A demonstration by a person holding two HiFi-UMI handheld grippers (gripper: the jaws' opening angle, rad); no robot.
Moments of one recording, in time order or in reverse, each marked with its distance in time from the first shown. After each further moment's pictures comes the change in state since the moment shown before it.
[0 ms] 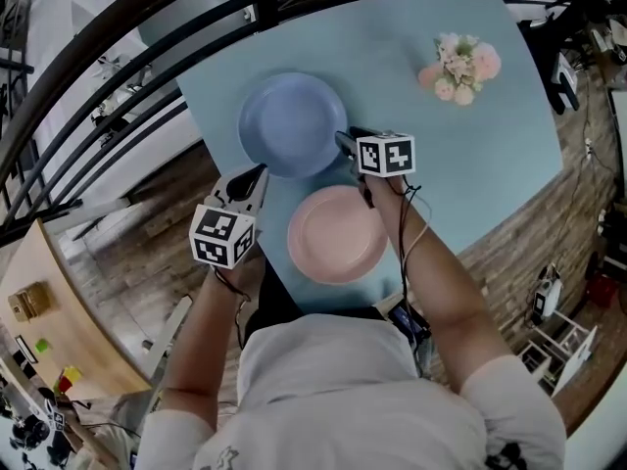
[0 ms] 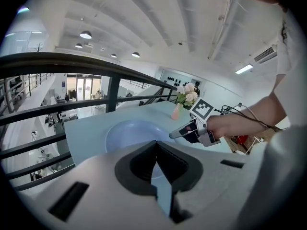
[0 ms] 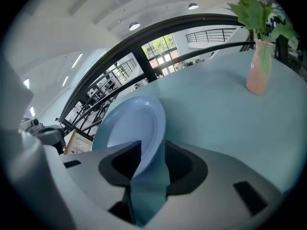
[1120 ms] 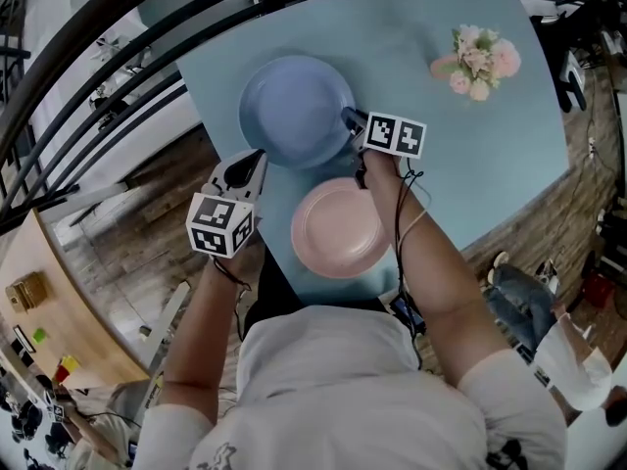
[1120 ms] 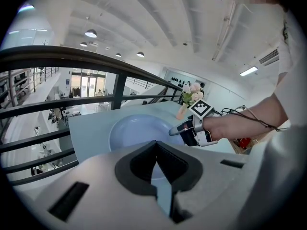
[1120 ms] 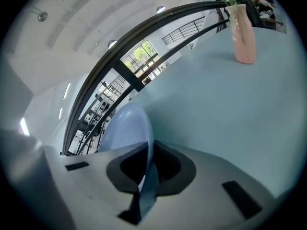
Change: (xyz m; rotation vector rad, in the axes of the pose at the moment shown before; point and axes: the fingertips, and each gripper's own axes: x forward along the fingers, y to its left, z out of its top) left arm 0.002 0.018 -0.011 -0.041 -0.001 0.030; right arm 0.026 -0.004 0.013 0.311 -0.111 0.061
